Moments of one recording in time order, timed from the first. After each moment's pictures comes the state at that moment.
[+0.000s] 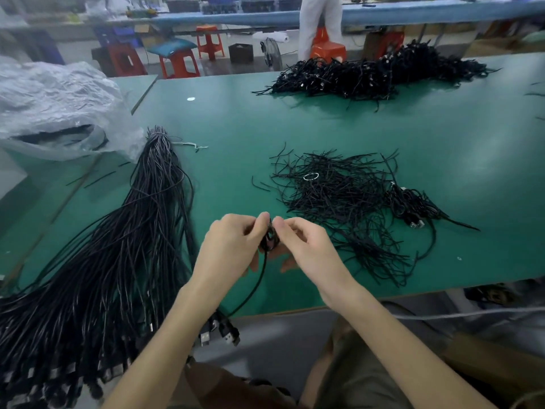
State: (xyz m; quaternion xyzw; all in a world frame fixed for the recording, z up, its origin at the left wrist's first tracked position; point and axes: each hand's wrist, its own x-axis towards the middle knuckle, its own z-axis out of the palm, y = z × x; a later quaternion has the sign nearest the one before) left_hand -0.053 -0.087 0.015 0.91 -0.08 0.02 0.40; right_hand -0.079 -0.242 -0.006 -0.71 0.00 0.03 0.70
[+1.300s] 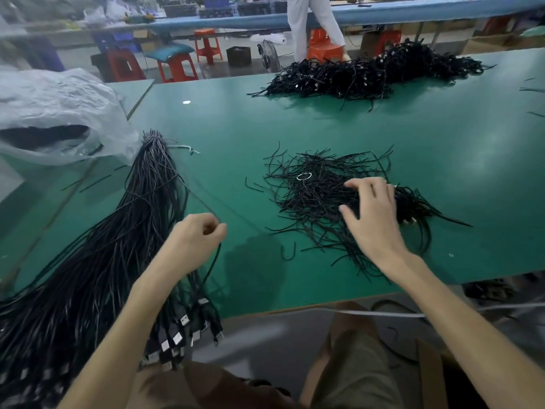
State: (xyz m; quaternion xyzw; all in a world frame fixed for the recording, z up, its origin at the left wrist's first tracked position) left_hand -0.025 -0.043 0.006 0.95 -0.04 -0.02 0.31; right_hand -0.037 -0.360 -0.028 -0.94 0.03 -0.24 0.25
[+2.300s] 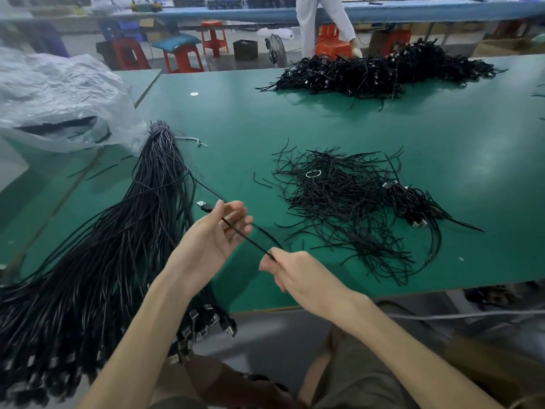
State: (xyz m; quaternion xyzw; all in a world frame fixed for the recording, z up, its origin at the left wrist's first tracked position) left_hand -0.026 -0.041 -0.036 0.47 -0.04 -0.16 0.86; right_hand -0.082 -0.250 -0.047 -0.90 -0.19 0.08 0.39
